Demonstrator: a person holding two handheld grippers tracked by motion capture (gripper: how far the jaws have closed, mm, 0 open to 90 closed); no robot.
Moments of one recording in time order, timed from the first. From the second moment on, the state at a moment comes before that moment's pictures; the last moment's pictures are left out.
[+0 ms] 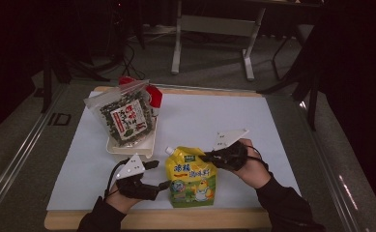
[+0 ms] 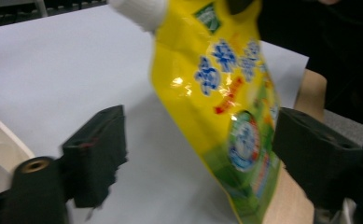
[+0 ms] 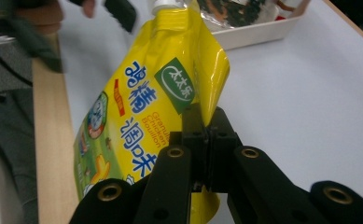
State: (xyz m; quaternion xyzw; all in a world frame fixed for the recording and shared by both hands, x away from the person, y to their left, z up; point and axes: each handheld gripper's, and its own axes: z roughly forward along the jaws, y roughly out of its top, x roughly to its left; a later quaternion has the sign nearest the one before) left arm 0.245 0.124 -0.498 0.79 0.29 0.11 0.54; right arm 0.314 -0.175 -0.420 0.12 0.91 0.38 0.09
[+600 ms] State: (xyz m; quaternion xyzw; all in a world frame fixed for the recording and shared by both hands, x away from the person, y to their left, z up) left arm 0.261 0.109 -0.486 0.79 0.24 0.07 0.56; right arm 0.295 -0.177 -0.408 0.09 0.91 0.39 0.10
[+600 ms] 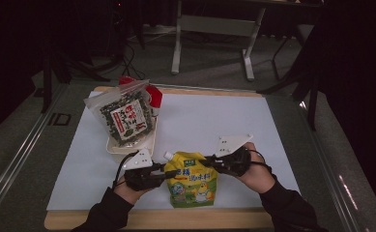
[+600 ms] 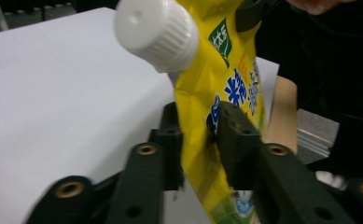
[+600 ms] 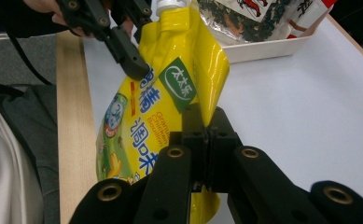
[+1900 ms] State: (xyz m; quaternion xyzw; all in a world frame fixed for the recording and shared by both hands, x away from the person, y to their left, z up) left arm 0.248 0.113 -0.461 0.80 0.19 0.11 0.56; right arm 0.302 -0.190 -0.415 0.09 0.90 0.42 0.07
